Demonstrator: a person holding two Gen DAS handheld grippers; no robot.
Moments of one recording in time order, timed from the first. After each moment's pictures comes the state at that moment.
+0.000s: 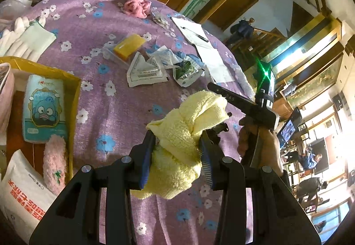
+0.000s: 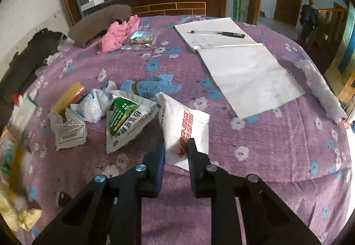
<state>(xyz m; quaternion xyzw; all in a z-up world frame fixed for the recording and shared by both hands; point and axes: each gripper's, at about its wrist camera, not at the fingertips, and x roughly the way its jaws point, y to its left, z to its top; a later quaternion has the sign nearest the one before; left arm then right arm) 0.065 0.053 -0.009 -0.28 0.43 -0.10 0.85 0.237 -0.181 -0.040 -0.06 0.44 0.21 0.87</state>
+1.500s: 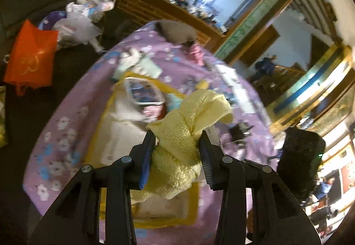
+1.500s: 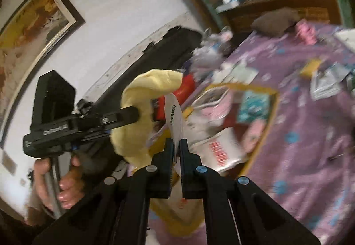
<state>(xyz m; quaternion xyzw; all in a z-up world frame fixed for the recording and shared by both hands) -0.117 0.198 0.049 -0.29 0.36 0.04 0.89 -0.020 -0.011 0.012 0.07 0.41 0.58 0.71</state>
